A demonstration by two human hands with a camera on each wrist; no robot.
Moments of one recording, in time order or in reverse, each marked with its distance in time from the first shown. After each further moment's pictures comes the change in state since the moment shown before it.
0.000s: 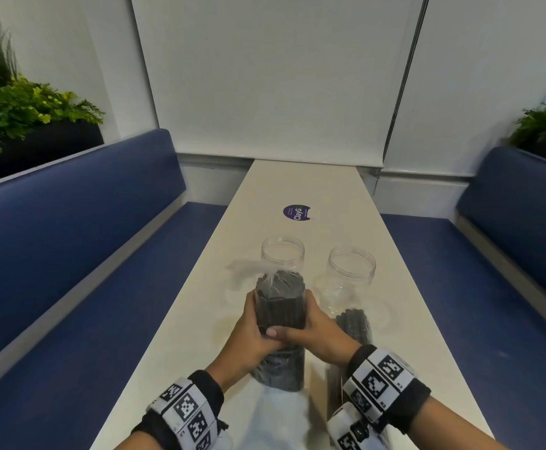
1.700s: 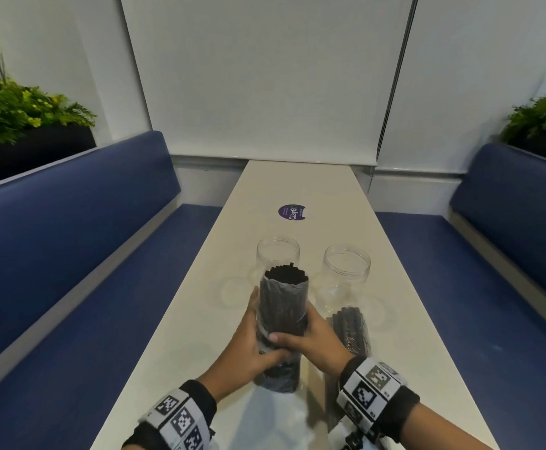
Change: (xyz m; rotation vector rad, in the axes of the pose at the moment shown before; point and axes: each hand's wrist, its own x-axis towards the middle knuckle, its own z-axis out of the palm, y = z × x) left_hand -0.011 -0.003 -0.003 0.065 -0.161 0.043; right_hand -0.006 0.021 0.007 0.062 0.148 -0.022
